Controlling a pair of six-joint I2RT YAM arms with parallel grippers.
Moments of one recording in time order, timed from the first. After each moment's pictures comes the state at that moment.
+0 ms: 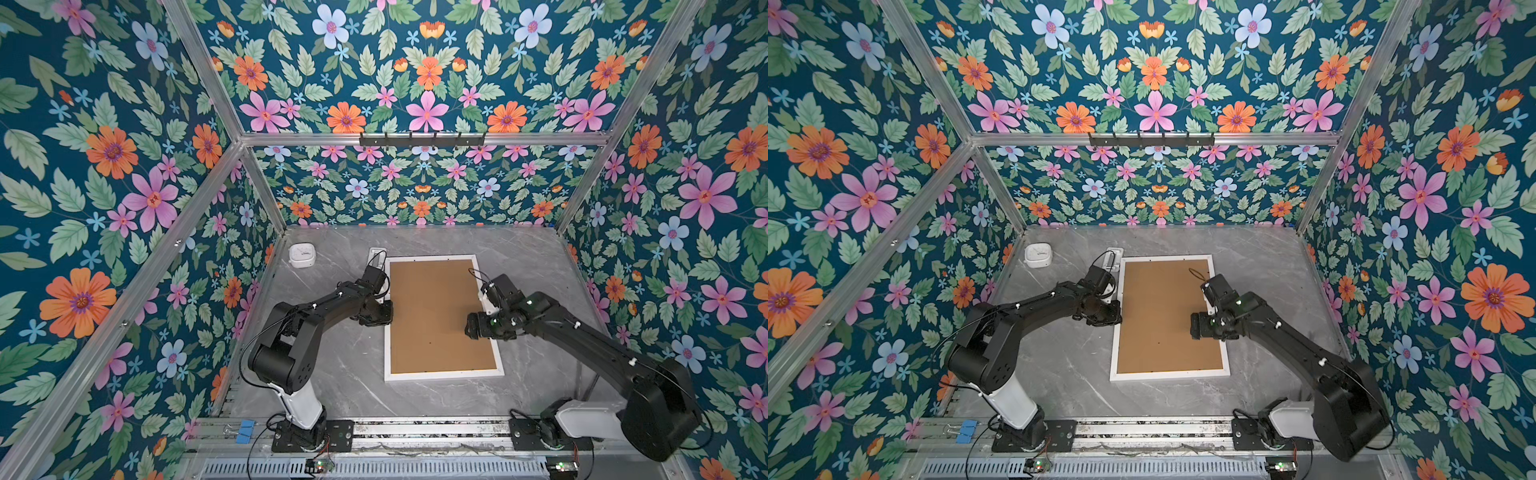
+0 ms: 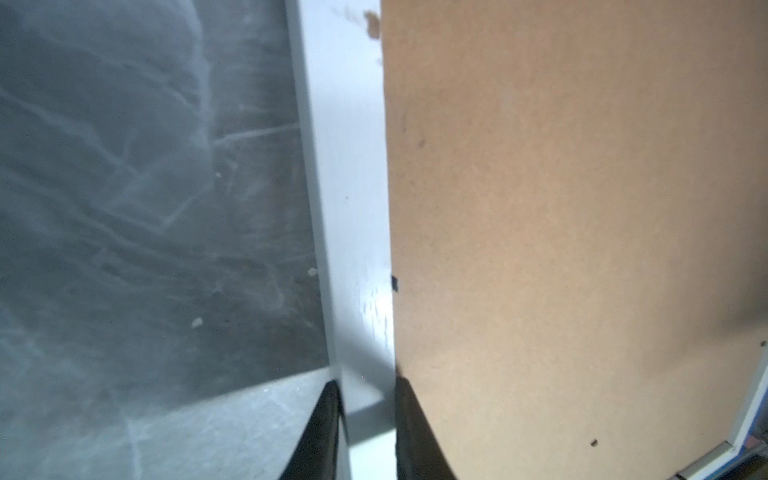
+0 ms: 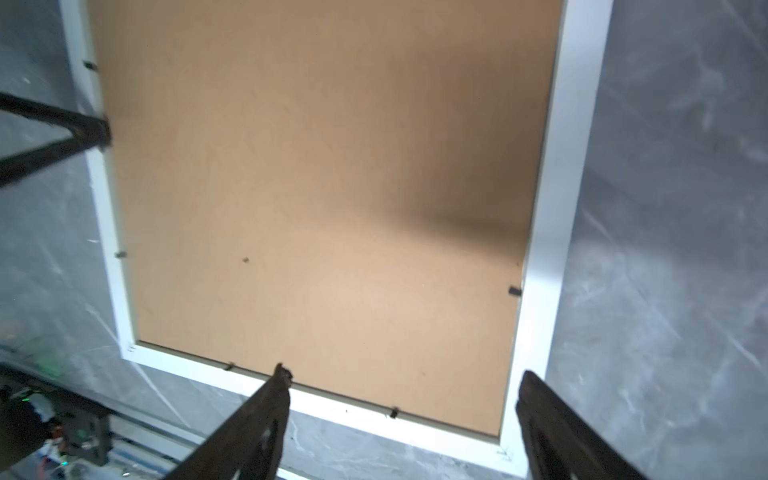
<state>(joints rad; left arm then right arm) -0.48 1.72 1.02 -0.55 0.22 -0.44 0.58 1.25 0.89 -0.84 -0.07 0.51</state>
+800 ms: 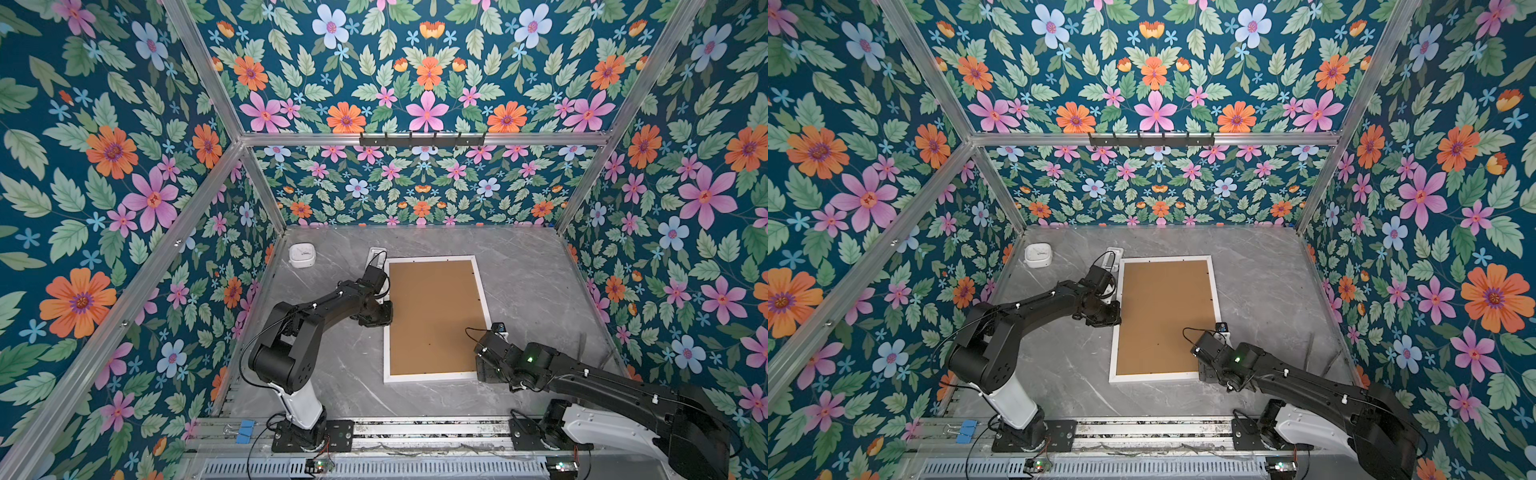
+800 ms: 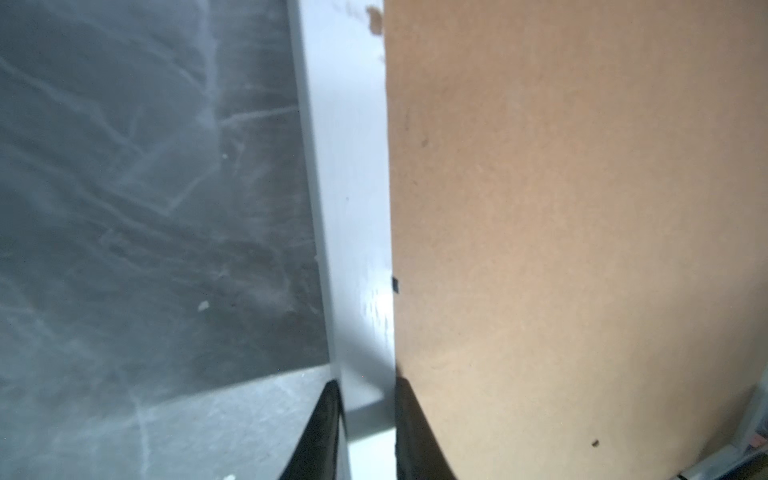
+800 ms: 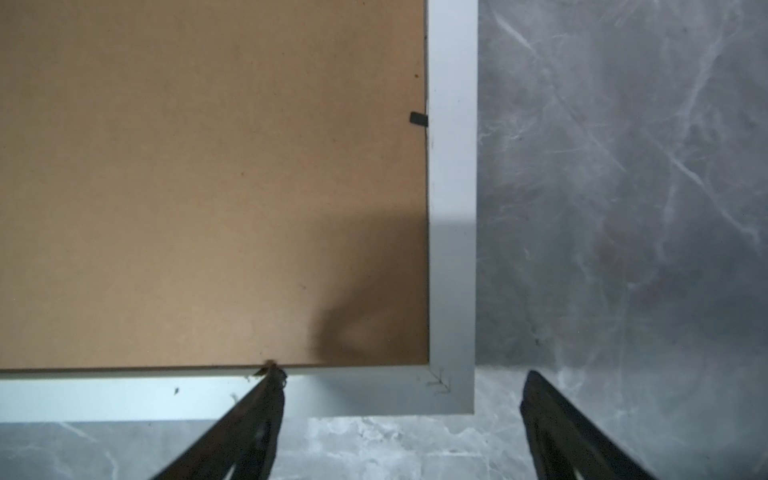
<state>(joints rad) -0.48 1.72 1.03 -0.59 0.21 -0.44 0.91 1.06 0.56 -0.80 0.25 0.86</state>
